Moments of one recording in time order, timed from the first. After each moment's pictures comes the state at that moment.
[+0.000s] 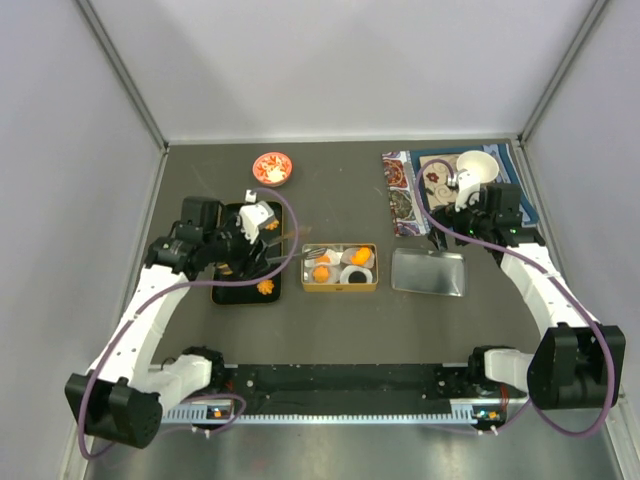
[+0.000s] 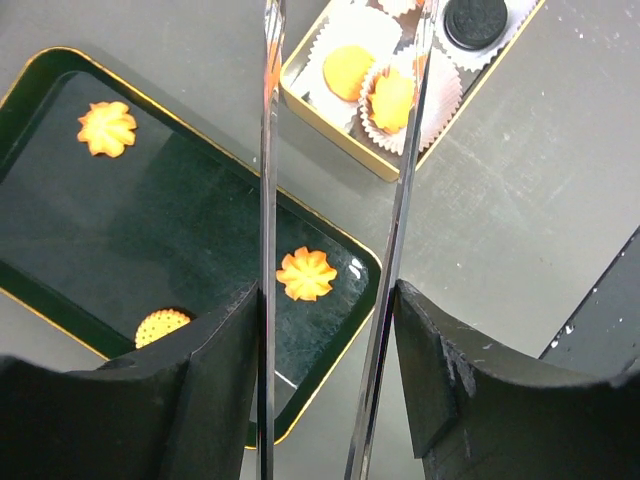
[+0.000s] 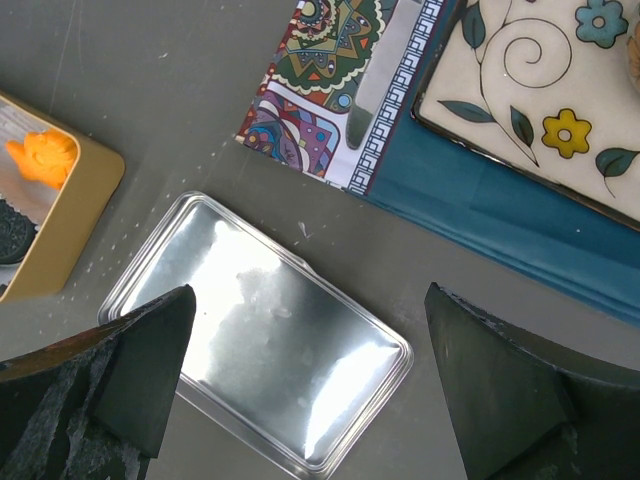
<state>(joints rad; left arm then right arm) -0.21 1.05 0.99 -0.80 0.53 0.52 0.02 1.20 0.85 -0.37 -0.37 -0.30</state>
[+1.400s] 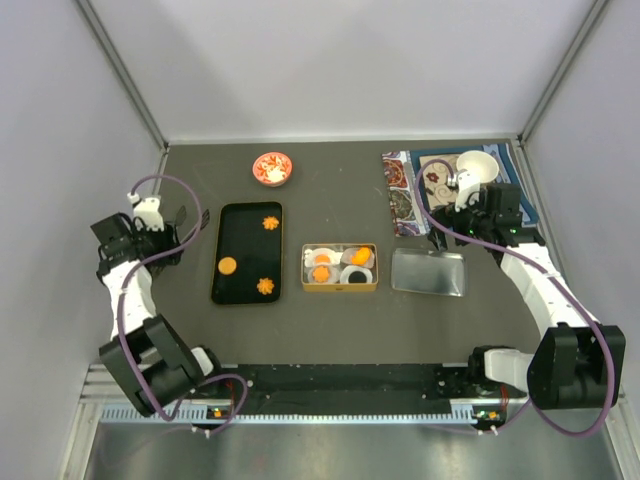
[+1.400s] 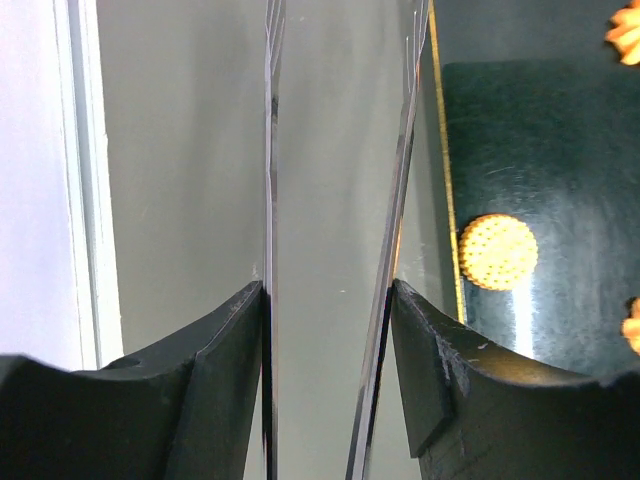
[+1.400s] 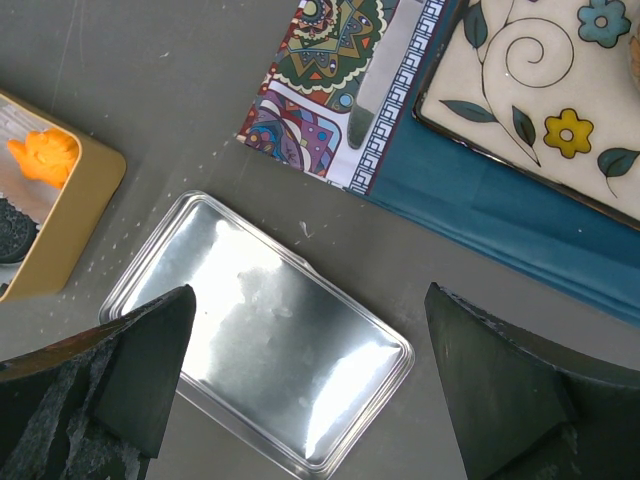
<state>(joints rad) 0.56 1.18 0.82 -0.42 0.49 0.41 0.02 1.20 0.85 -0.37 -0.37 -0.30</state>
